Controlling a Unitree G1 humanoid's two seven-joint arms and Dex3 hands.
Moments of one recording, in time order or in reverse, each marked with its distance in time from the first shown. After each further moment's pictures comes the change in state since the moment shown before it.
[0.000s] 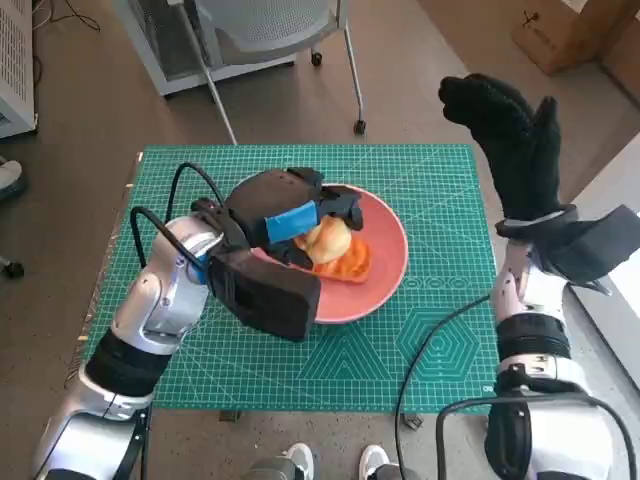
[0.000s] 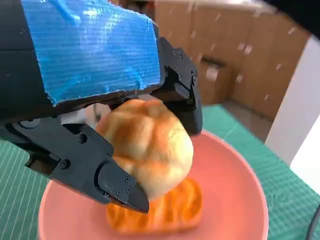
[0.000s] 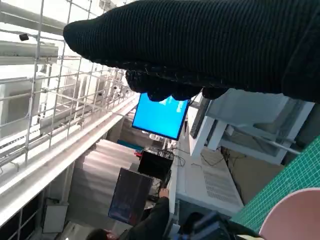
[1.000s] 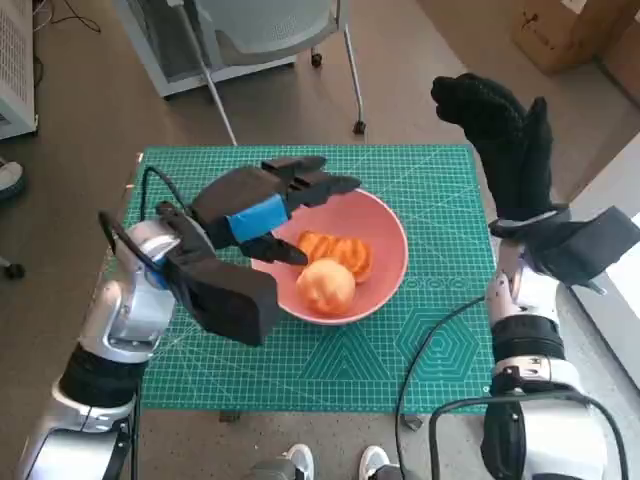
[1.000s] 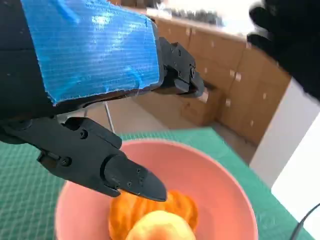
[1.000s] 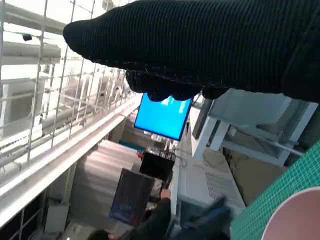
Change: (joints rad) left arm 0.083 0.078 0.171 -0.086 -0.150 -0.133 0.063; right arm 0.006 0.025 0.031 -0.041 -0.001 0.004 -0.025
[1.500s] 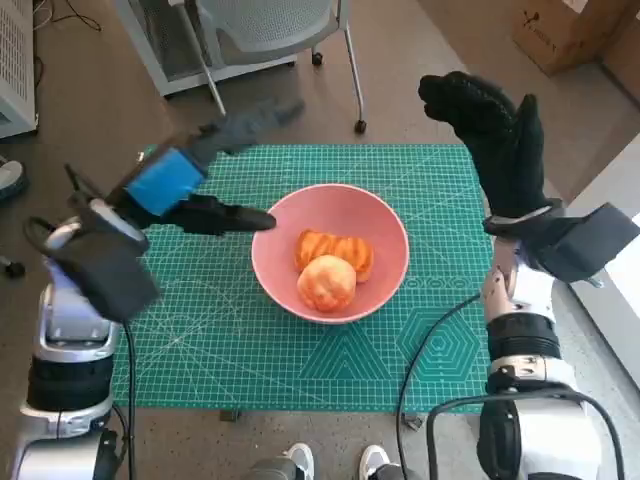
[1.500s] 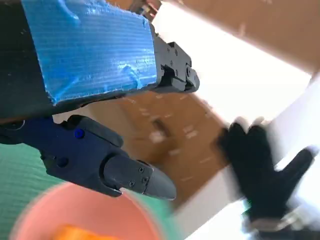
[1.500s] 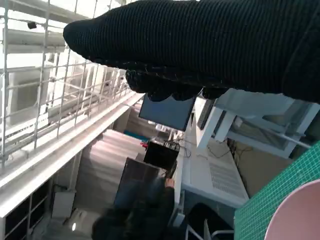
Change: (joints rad) left arm 0.049 -0.069 0.288 0.003 -0.498 0.069 0.009; right arm 0.001 0.010 0.005 -0.040 0.007 0.033 0.037
